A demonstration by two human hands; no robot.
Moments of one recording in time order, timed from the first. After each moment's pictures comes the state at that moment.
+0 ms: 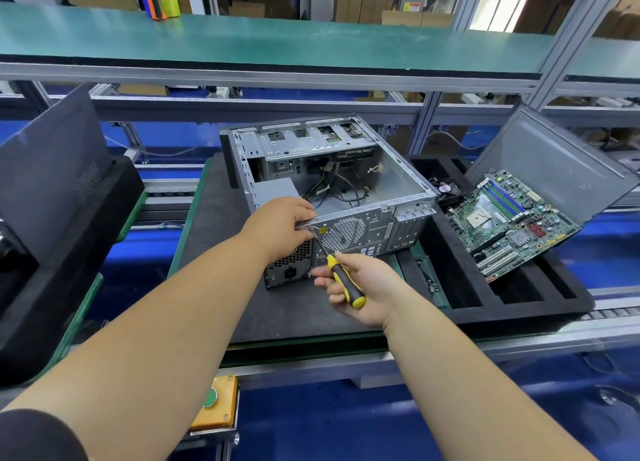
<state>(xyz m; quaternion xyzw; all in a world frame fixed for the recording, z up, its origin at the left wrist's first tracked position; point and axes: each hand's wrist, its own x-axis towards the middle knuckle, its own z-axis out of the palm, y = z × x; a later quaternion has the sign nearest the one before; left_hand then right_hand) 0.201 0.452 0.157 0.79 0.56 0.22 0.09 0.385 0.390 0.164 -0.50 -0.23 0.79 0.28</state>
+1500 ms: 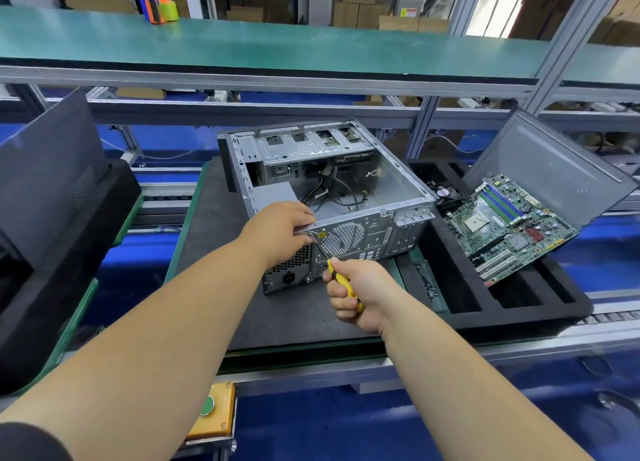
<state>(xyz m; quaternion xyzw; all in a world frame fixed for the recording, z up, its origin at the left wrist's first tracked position) 0.200 0.456 0.155 0.79 0.57 0.21 0.10 0.382 0.386 0.173 -0.52 -0.30 0.76 0.25</state>
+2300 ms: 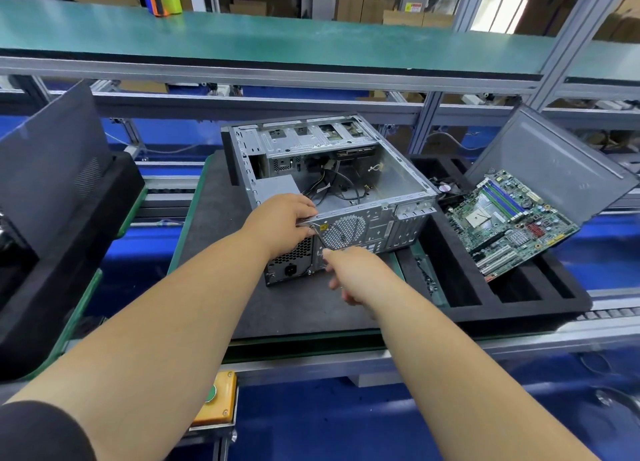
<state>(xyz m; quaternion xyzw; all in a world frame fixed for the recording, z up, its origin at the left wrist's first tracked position) 0.201 0.455 0.157 0.78 0.58 0.20 0.11 0.372 0.386 0.183 -0.66 -0.54 0.50 0.16</state>
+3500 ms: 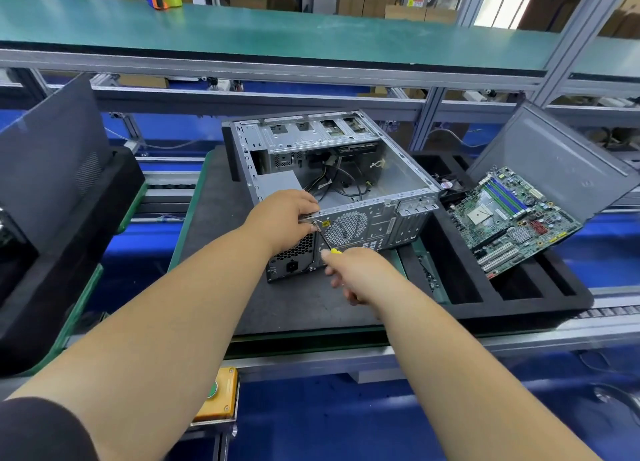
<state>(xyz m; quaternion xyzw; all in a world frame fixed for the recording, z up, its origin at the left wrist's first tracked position) 0.201 0.454 0.156 0.78 0.57 0.21 0.10 0.376 0.386 0.174 -0.64 -0.53 0.52 0.18</state>
